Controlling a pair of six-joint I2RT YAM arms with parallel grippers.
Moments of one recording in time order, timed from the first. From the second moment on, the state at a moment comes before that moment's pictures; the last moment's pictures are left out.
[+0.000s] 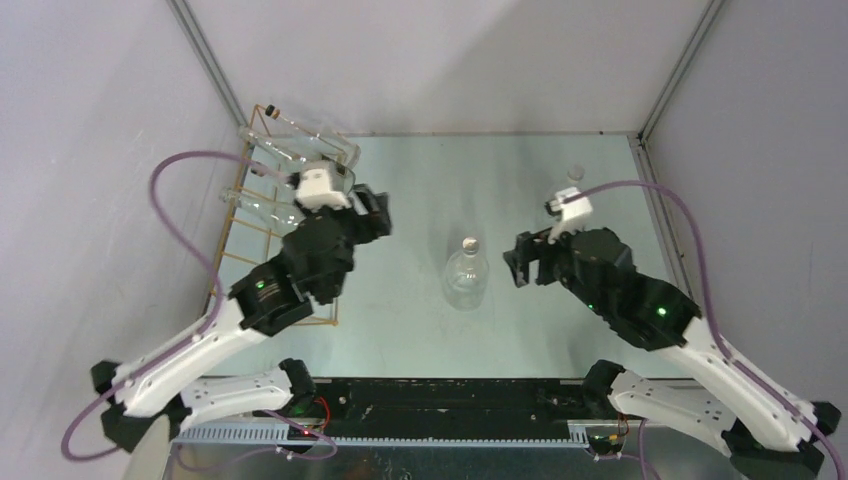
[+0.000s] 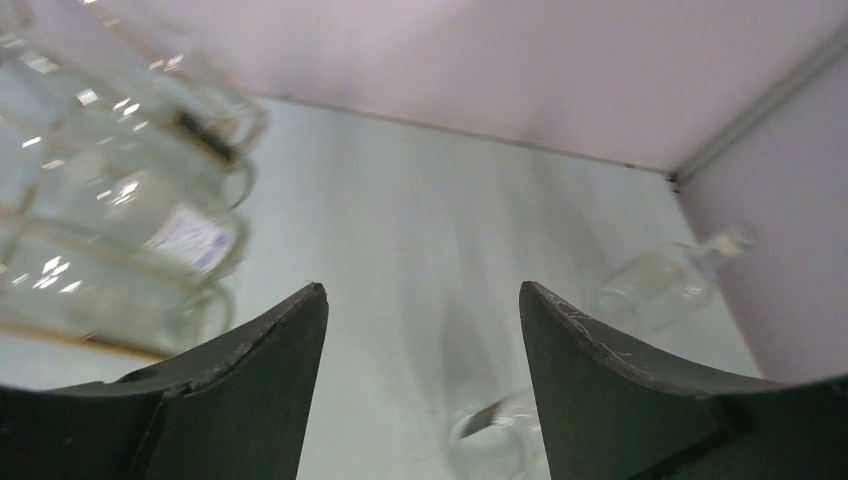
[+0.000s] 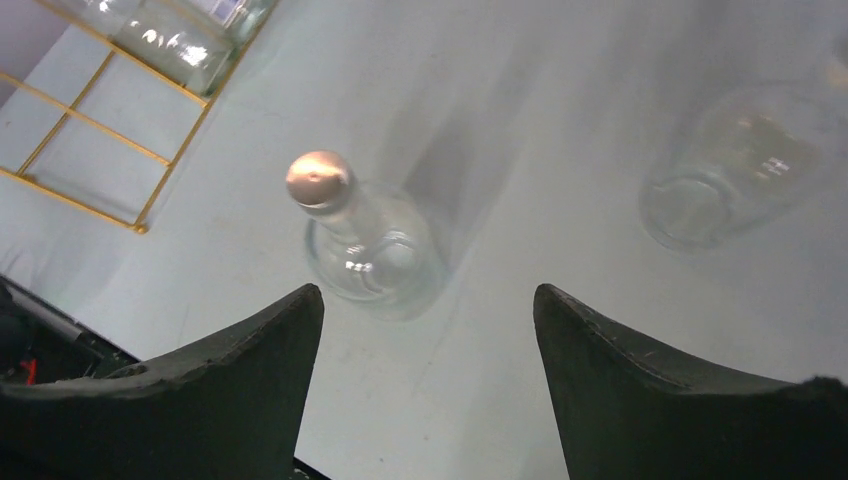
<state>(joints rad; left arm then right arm) -1.04 0.98 1.16 -0.30 -0.86 -0.41 0.84 0.76 1.02 -0.66 0.33 0.29</state>
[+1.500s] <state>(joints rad) -0.86 0.52 0.82 -0.74 -0.86 -0.66 0.95 1.31 1.02 -0.34 0.41 0.33</state>
